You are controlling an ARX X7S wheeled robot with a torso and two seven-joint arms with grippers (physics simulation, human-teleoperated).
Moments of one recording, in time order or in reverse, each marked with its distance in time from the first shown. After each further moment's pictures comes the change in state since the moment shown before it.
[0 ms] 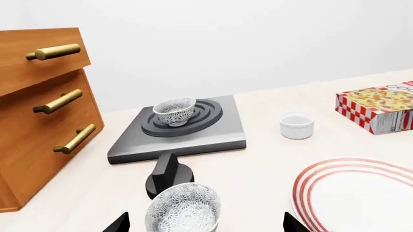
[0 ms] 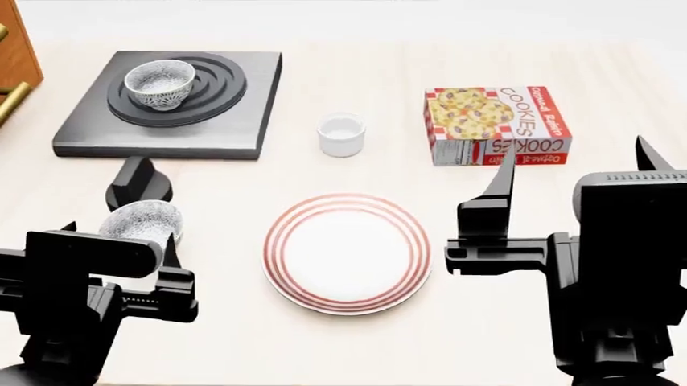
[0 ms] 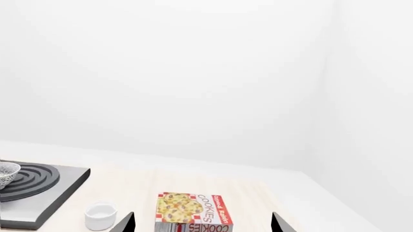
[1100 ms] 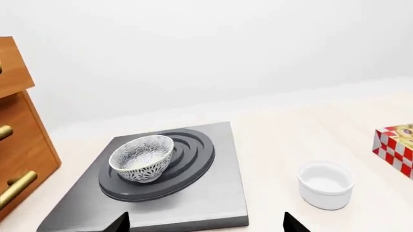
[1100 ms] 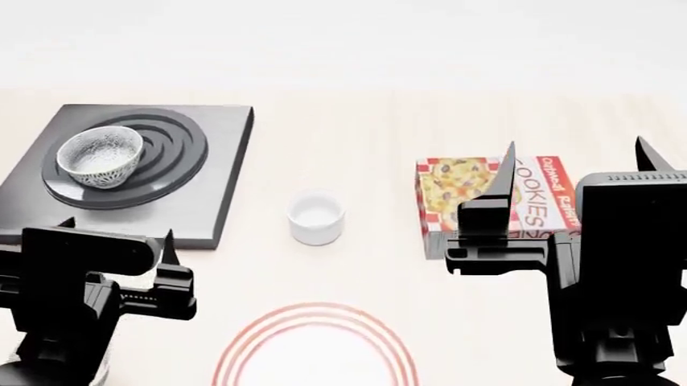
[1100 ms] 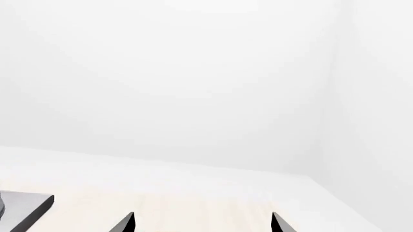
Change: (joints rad) left arm -0.007 -0.018 0.011 0.020 -0.023 -0.012 -0.011; right arm -0.002 0.008 0.000 0.004 0.022 -0.007 0.014
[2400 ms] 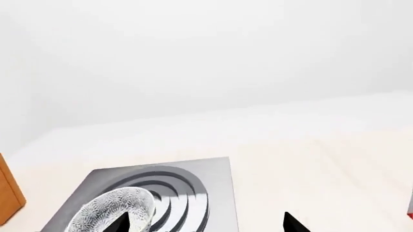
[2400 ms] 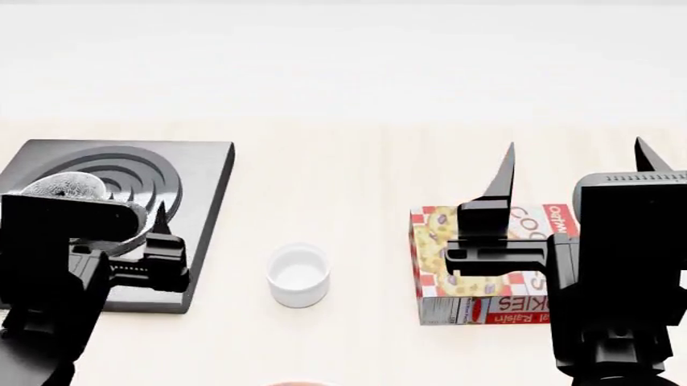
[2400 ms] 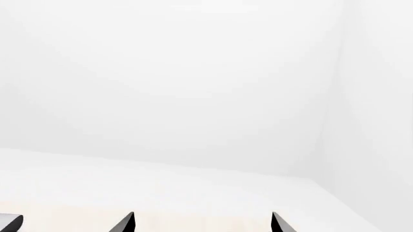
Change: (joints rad) left arm -0.069 -0.011 -0.021 0.052 -0.066 -0.091 -0.022; right arm 0.000 0.013 -0.008 0.002 0.020 0.000 0.019
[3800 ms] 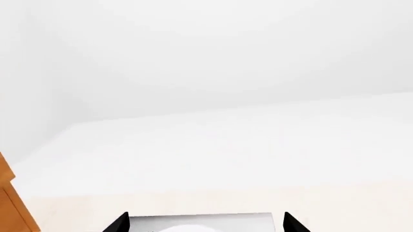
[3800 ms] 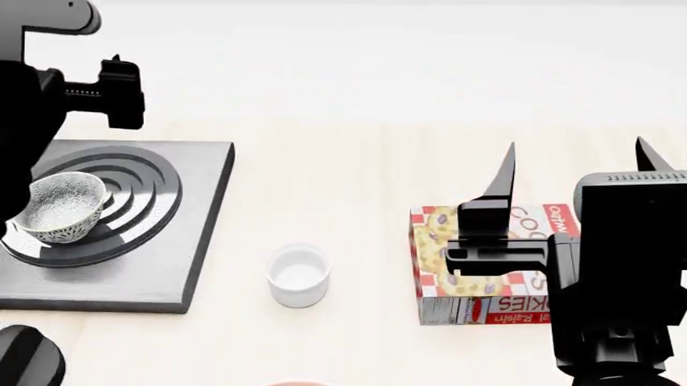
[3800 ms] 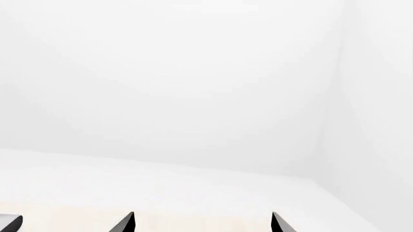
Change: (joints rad) left arm -0.633 0.025 0.025 -0.676 0.018 -0.031 0.159; right arm 0.001 0.012 -0.004 0.000 0.023 -0.002 0.020
